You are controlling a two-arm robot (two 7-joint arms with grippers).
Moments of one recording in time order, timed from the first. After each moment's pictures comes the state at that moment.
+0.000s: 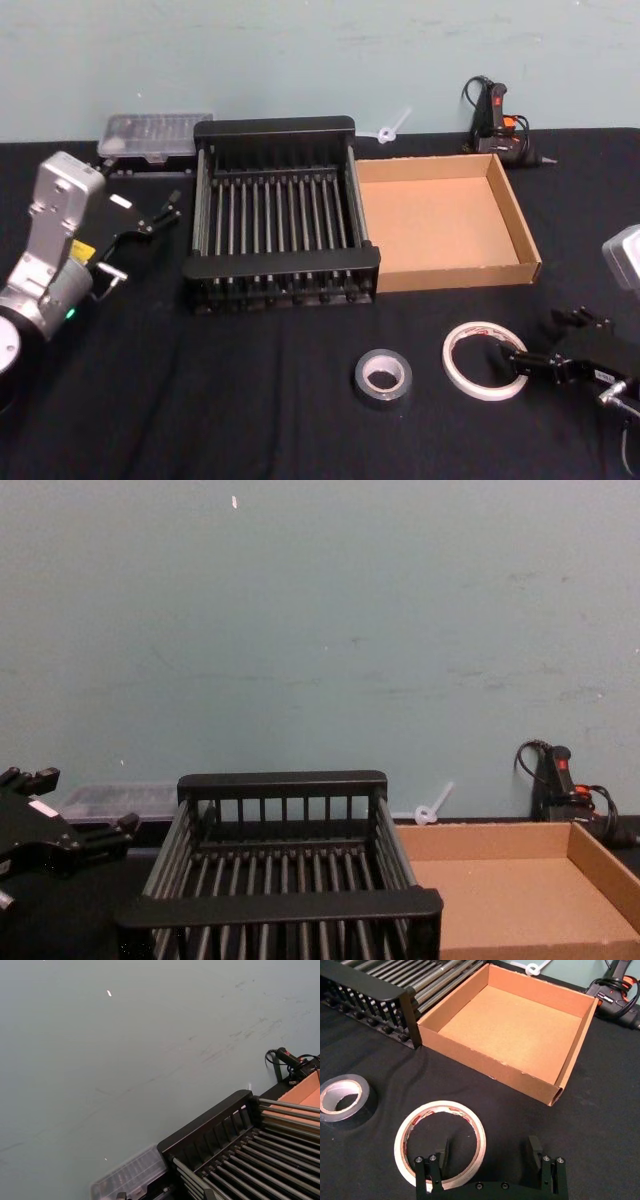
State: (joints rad) left arm -0.20 0.60 0.45 -1.41 -0.25 -0.12 0.03; right arm -0.15 0.74 -0.23 -1.81 0.45 0.42 0.27
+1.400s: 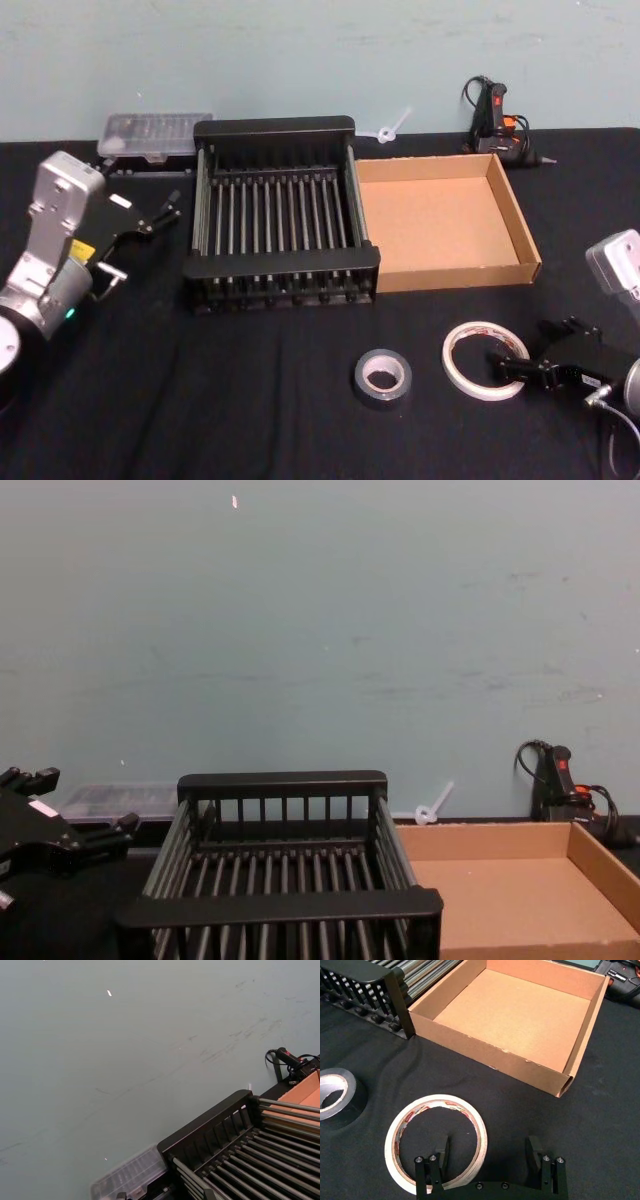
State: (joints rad) left arm -0.20 0.60 0.45 -1.41 -0.25 -0.12 0.03; right arm -0.12 0.65 -0.22 -1.74 0.37 0.46 0.32
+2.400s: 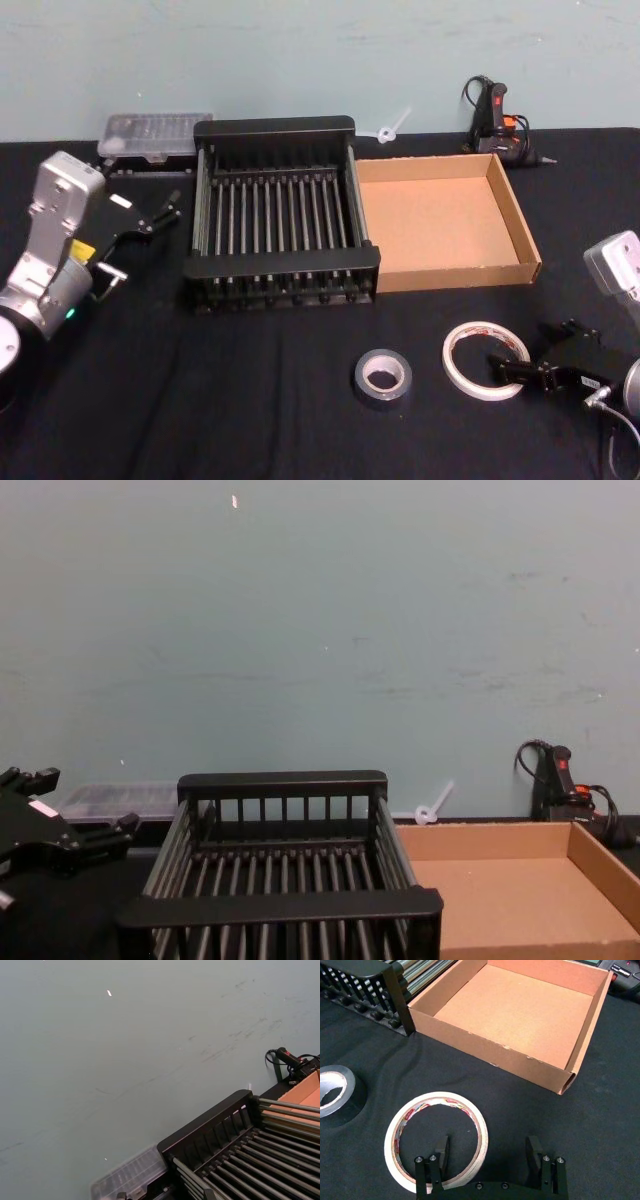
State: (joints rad) left arm -0.20 0.60 0.45 -1.41 -0.25 -0.12 0.03; right arm -0.12 0.64 -0.21 -1.73 0.36 0.47 0.34
